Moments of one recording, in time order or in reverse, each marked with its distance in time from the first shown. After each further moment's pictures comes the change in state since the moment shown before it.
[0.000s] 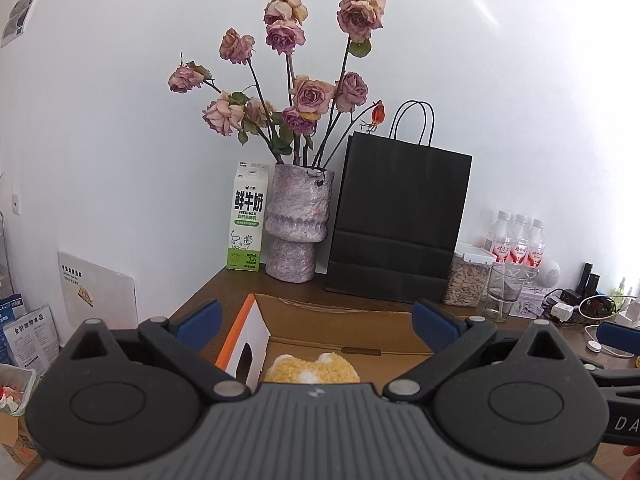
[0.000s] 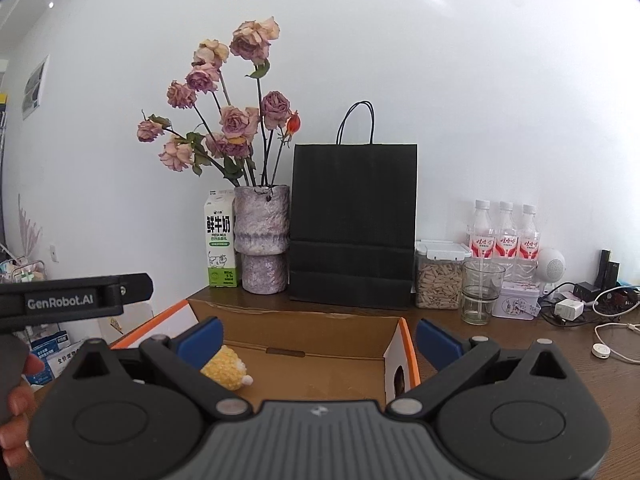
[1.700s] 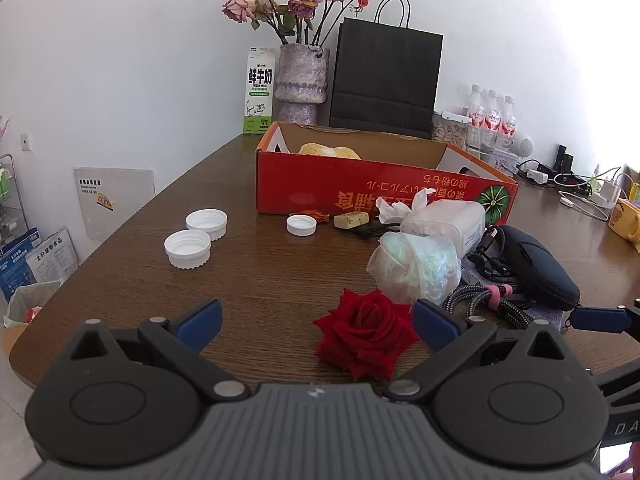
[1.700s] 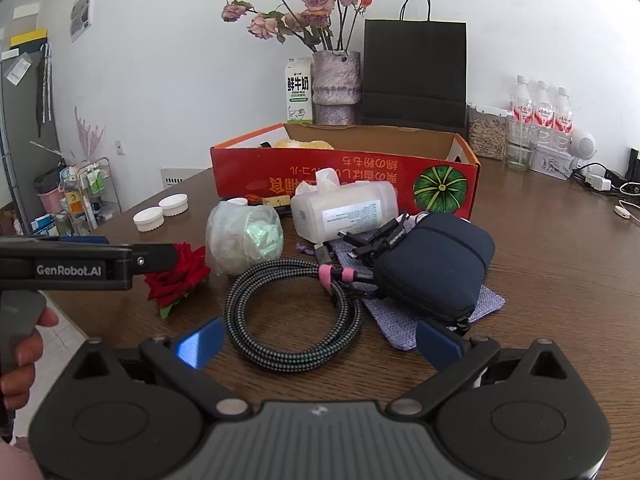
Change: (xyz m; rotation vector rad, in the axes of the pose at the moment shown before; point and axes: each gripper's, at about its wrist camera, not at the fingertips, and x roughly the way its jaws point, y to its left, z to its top) left arm -0.134 0.032 -0.134 0.074 0.282 -0.018; right arm -0.131 0.039 -0.135 -0.024 0.342 0.177
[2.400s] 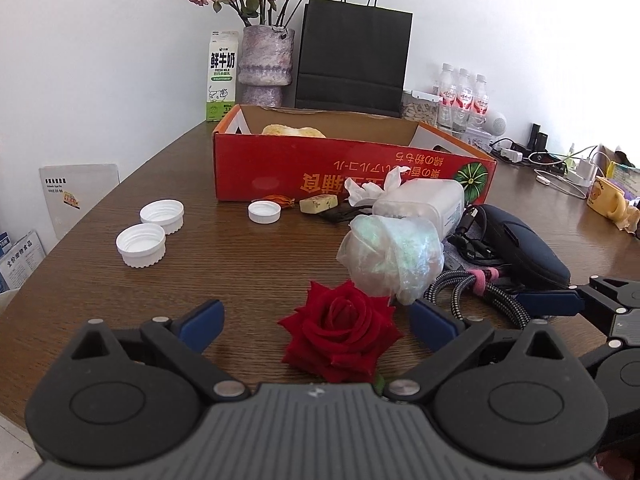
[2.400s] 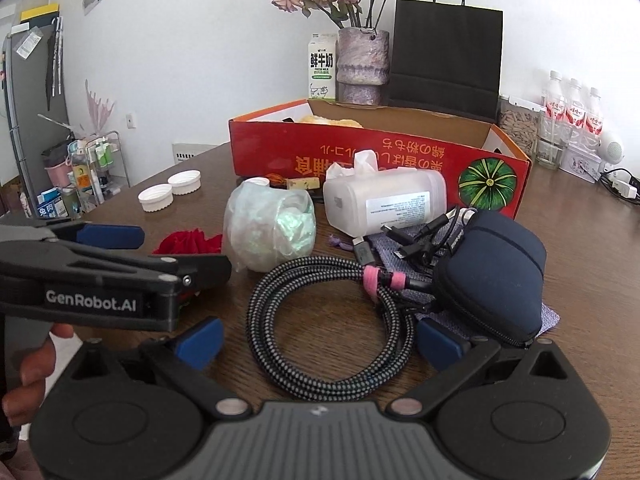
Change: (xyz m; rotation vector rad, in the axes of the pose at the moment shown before) left arm 0.025 -0.004 0.000 0.040 0.048 -0.100; right arm 0.037 0.022 0.009 -0.054 0.061 0.019
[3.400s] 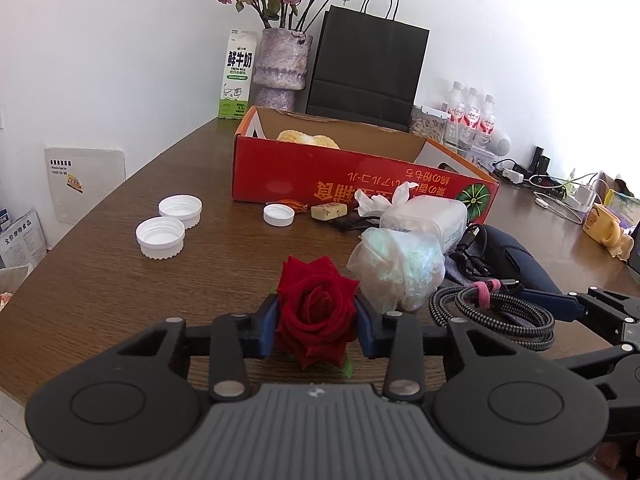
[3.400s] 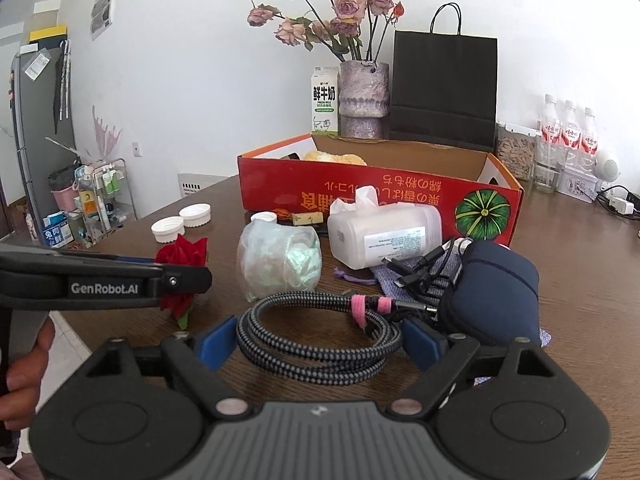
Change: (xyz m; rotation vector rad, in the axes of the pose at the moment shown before) left arm -0.017 0.014 0.002 -0.082 -0.015 -0.008; right arm -0.021 0.002 0.001 0.000 -0.110 0.010
